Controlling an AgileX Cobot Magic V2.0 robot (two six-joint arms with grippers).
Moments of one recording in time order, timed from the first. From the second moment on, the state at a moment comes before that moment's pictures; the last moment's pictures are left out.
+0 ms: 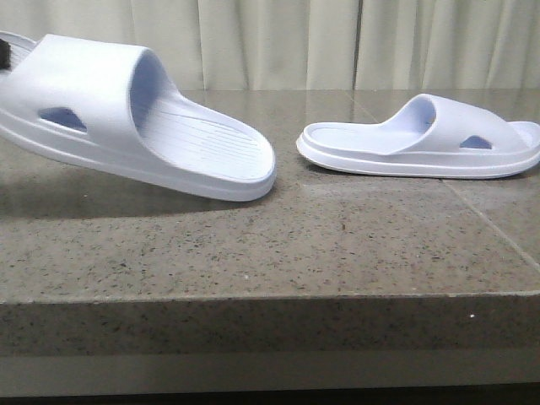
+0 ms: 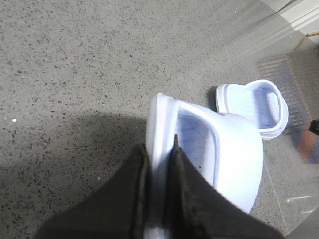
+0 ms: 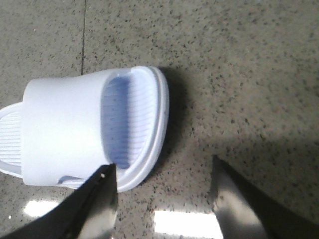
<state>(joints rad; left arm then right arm) 0.20 1.26 -0.79 -1.27 0.95 0.89 -0.44 1.50 -1.02 0.93 0.88 -0.71</state>
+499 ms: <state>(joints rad) 0.20 1.26 -0.79 -1.27 0.95 0.89 -0.33 1.74 -1.16 0.95 0.84 -0.73</state>
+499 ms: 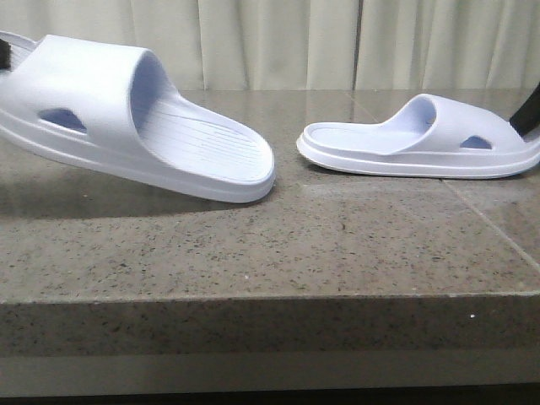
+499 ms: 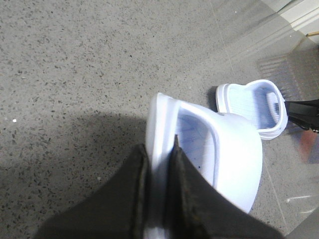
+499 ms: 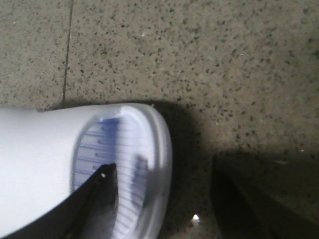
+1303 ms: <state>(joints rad) 0.12 1.27 -0.79 -1.32 0.88 0.89 -0.34 1.72 -1.17 0.99 0.95 -0.75</state>
